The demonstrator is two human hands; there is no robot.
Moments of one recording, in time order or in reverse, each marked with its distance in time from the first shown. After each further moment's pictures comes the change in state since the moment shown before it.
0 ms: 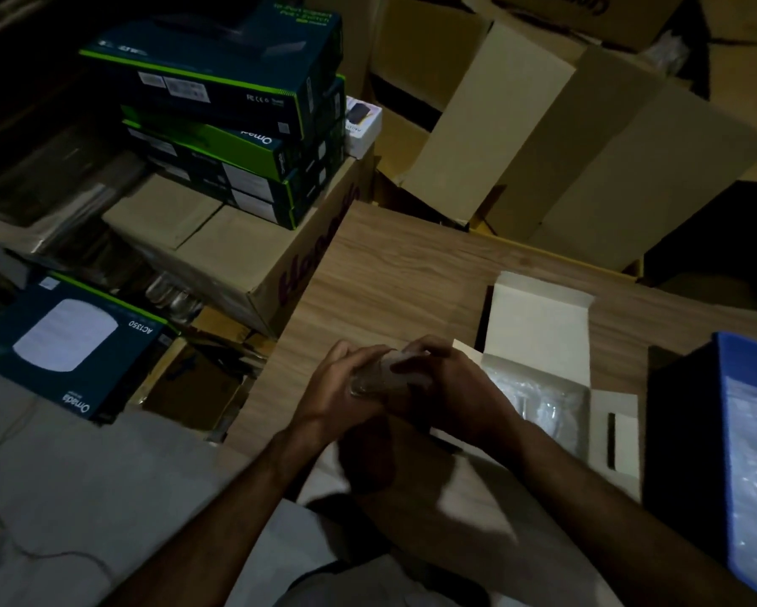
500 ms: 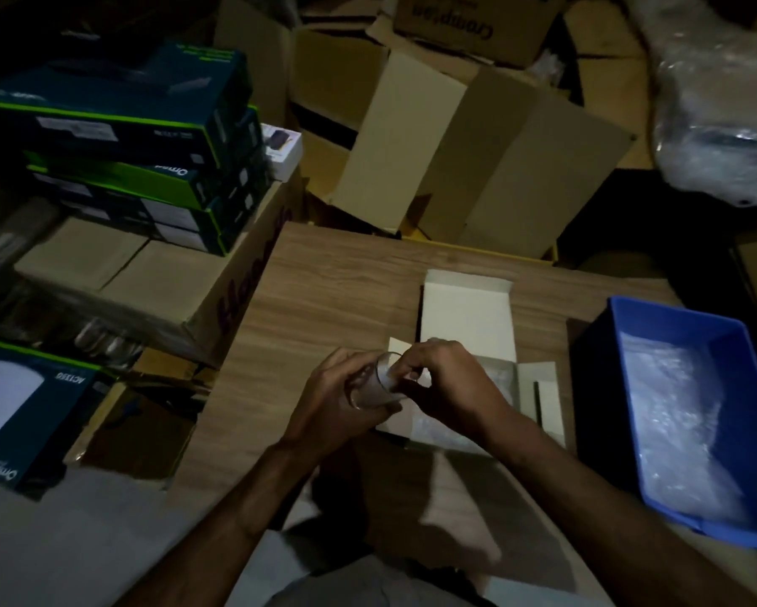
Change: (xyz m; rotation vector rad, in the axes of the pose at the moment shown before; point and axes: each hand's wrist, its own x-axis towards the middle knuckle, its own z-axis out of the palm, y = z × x) left_hand 0.004 0.071 0.040 -0.095 0.008 0.270; right_hand -0.050 0.001 -0.040 -0.055 0.210 0.201
